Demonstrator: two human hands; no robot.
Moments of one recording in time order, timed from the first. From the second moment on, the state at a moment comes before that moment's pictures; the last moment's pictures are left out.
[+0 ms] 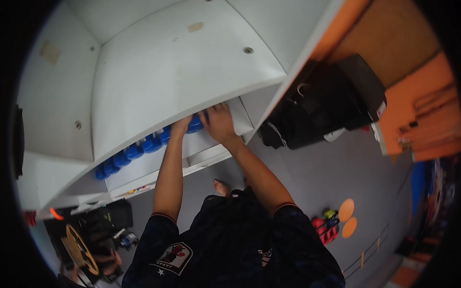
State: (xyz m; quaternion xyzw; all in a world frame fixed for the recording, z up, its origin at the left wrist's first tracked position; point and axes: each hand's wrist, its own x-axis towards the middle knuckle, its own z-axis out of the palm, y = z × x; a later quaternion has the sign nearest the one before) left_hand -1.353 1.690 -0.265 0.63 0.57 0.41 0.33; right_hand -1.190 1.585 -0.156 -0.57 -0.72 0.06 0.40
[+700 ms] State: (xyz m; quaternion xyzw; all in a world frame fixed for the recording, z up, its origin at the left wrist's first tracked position) left_hand -1.311 1.522 -0.124 0.78 0.40 0.48 0.00; right_hand -1.166 1.203 -0.242 -0.76 -0.46 0.20 0.42
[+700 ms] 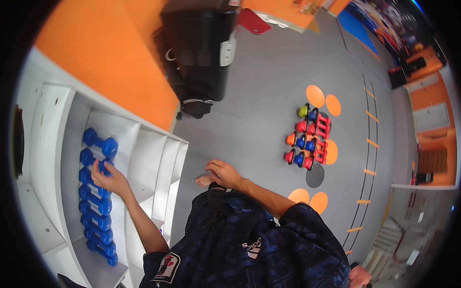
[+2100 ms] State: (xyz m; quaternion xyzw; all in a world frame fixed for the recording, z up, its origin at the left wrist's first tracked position) left_hand -1.088 0.970 -0.301 0.79 -0.28 -0.28 0.46; right_hand -1.328 0.772 -0.259 -0.84 0.40 -0.12 0.36
